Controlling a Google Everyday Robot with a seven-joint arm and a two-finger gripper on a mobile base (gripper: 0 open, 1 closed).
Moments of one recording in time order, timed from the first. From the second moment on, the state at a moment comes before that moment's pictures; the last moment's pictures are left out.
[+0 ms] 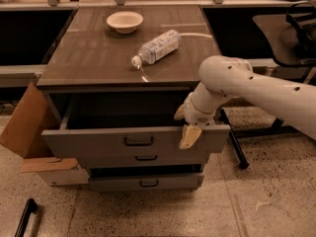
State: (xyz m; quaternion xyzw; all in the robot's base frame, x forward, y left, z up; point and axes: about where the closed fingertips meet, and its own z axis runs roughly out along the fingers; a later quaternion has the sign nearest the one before) arm 0.576 -0.092 0.672 -0.73 0.66 0.08 0.16
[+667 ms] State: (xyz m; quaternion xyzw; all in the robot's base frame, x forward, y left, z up) arm 0.576 -0.092 0.672 -0.73 0.66 0.08 0.16
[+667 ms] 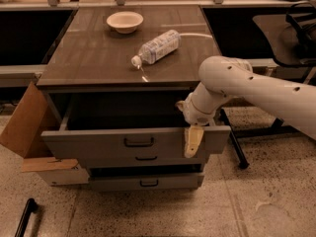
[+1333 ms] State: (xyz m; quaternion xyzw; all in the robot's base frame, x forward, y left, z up) arm 0.543 -0.094 0.660 -0.74 0.65 0.11 0.14
